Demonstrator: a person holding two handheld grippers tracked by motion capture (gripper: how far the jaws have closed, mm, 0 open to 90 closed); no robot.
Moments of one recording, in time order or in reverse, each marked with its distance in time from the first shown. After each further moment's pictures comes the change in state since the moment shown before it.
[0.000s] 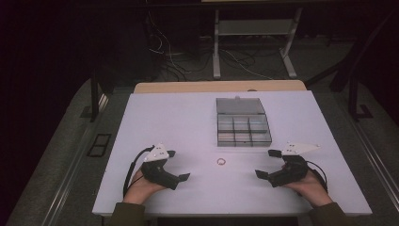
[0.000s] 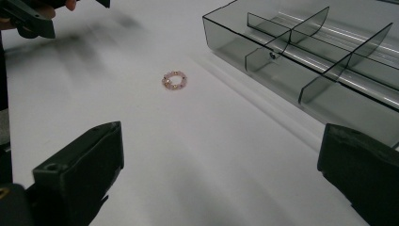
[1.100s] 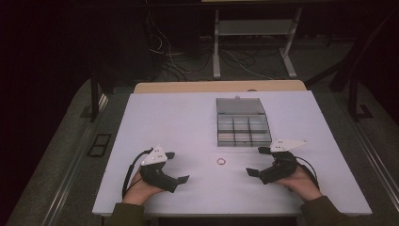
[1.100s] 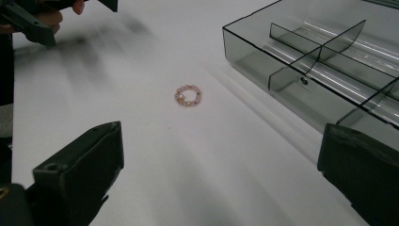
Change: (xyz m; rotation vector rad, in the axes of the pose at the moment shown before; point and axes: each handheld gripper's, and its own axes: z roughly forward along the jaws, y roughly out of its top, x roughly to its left) left arm -0.004 -0.005 -0.004 -0.014 -0.011 0.012; right arm 0.006 0.015 0.023 0.013 0.045 -0.035
